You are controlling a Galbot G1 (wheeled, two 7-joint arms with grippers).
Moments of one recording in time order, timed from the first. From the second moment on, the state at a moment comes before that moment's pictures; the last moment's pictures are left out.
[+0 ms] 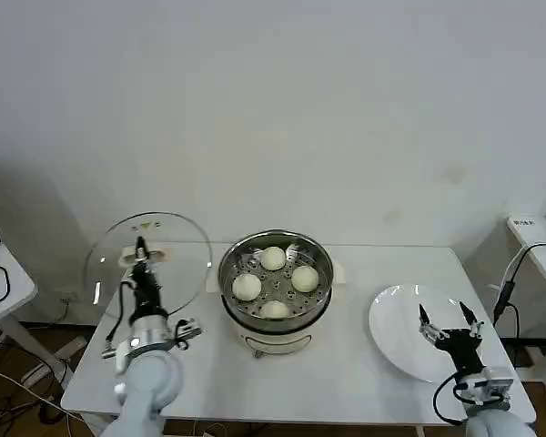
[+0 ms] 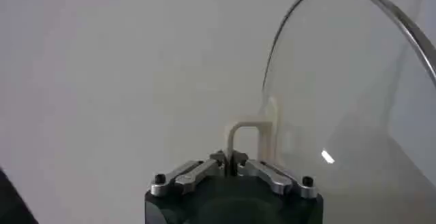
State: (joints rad) left arm 1.13 -1.36 -0.37 -1.89 1.47 0.50 -0.03; right arm -1.46 1.34 0.84 1.88 0.22 -0.06 -0.16
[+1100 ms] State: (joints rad) left arm 0.93 -1.52 0.07 -1.77 1.60 0.61 0.17; right arm -1.53 1.29 0.76 1.92 0.25 -0.14 -0.17
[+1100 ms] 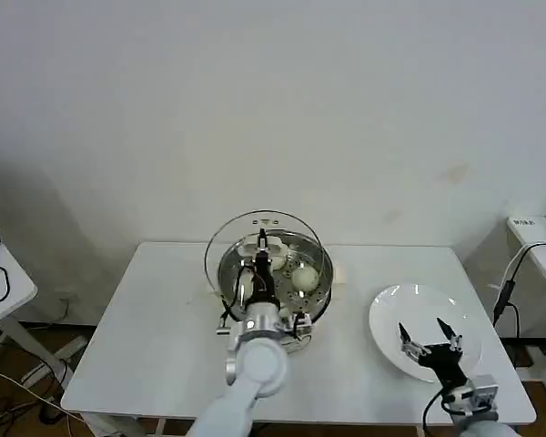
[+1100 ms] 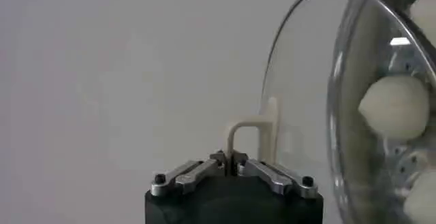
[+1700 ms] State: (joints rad) left arm 0.90 -1.57 0.08 -1.68 1.61 0.64 0.23; right arm -1.52 1.29 0.75 1.90 0.24 -0.14 -0.17
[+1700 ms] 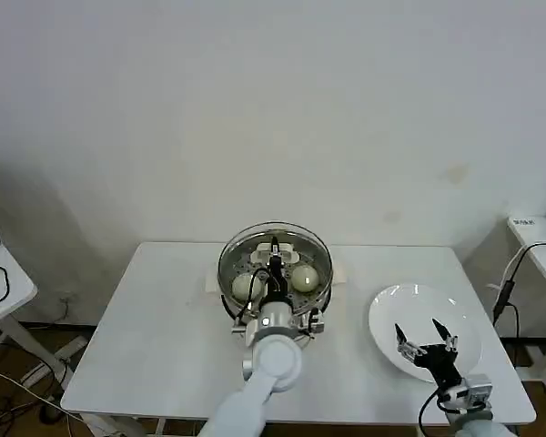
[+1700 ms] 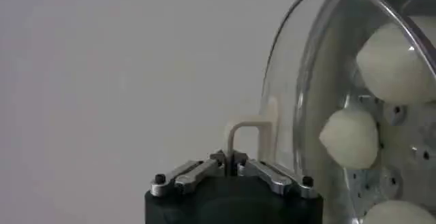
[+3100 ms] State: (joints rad) left arm 0.89 -1.57 0.07 -1.65 1.59 0.62 0.26; right arm -1.52 1.31 0.75 1.87 0.21 -0.11 -0.17
